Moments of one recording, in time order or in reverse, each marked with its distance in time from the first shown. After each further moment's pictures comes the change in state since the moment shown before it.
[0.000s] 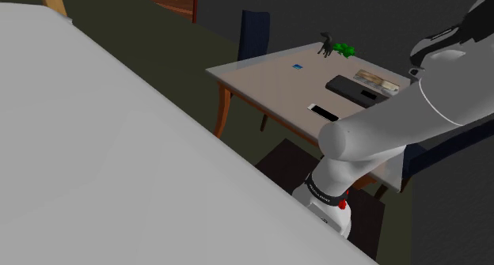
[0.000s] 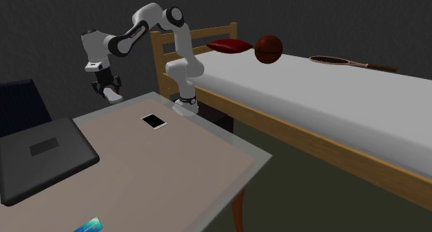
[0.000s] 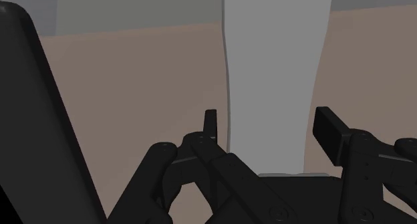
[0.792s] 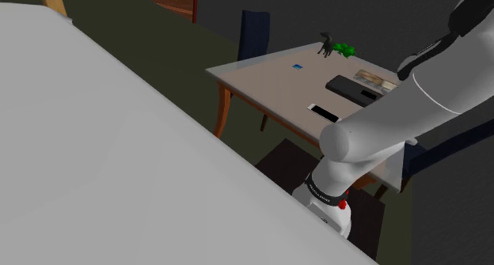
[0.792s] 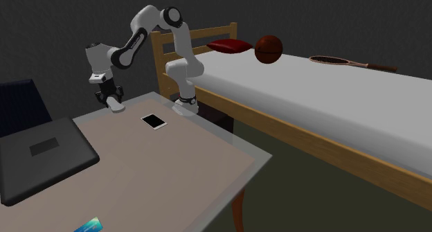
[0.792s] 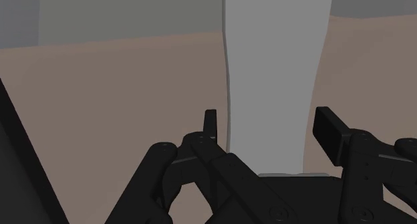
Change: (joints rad) arm 0.079 0.107 -0.139 -0.089 0.051 0.182 -0.058
